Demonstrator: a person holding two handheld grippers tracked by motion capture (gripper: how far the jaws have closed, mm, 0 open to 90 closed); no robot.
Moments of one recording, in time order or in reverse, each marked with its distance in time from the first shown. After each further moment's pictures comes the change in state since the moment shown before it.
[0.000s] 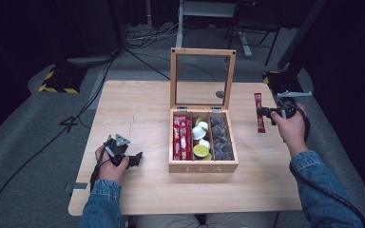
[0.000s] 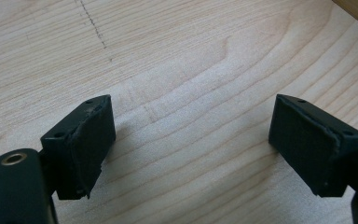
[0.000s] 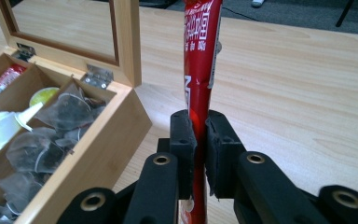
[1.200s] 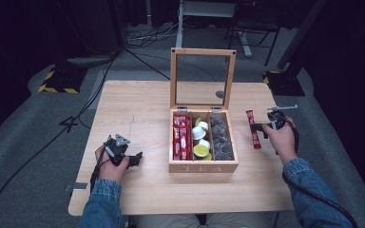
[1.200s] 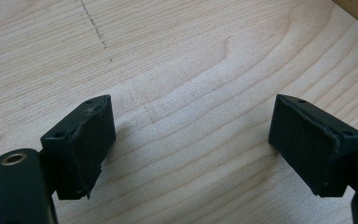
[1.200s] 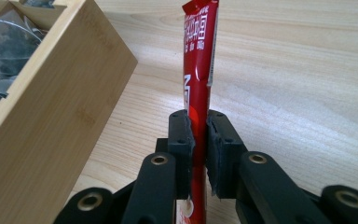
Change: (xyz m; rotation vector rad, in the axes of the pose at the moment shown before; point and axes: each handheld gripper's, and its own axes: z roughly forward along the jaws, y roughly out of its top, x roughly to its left) left arm 0.000 0.000 0.000 0.002 0.000 -0.002; right arm -0.007 -0.048 0.041 0.160 0.012 0.128
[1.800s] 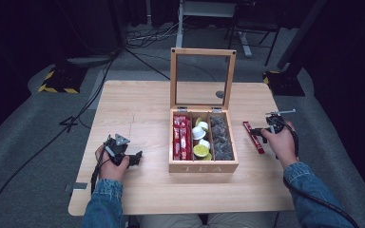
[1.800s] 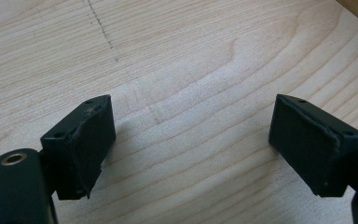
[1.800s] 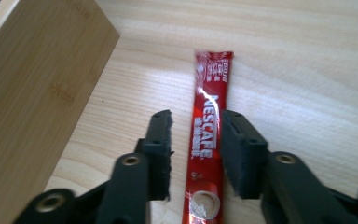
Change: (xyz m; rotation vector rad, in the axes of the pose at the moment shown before) left arm 0.000 0.001 0.001 -0.004 0.020 -0.013; right arm 0.001 -0.014 0.004 0.042 -0.055 0.018
